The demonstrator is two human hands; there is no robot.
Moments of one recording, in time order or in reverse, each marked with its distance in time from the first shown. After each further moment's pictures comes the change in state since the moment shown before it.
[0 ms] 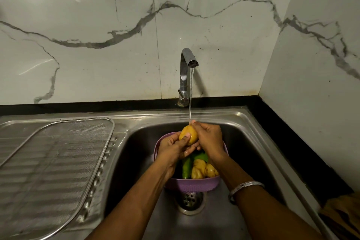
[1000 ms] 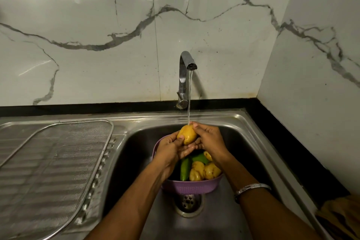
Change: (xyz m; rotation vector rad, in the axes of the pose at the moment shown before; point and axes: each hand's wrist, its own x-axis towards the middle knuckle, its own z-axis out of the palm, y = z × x) left_hand 0.008 0.006 -0.002 0.010 -0.053 -0.040; right_hand 0.004 -0.002 -0.012 0.154 -0.173 0.096
